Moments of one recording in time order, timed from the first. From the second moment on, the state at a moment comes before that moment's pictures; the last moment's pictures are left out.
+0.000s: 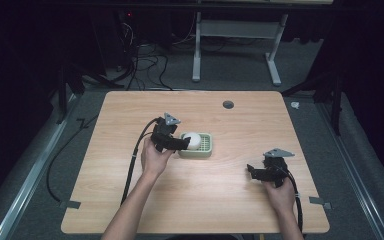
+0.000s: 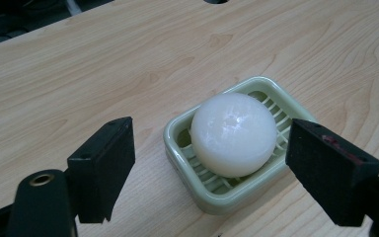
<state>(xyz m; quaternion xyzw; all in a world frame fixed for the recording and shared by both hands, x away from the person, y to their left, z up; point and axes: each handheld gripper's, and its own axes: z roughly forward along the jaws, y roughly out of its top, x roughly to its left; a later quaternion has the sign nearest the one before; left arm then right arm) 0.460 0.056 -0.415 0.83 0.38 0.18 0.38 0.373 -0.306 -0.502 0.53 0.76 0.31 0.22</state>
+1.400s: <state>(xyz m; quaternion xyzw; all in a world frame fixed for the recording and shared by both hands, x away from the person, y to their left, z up) 0.425 0.112 -0.406 0.80 0.41 0.19 0.40 0.373 -0.307 -0.502 0.53 0.76 0.31 0.22</state>
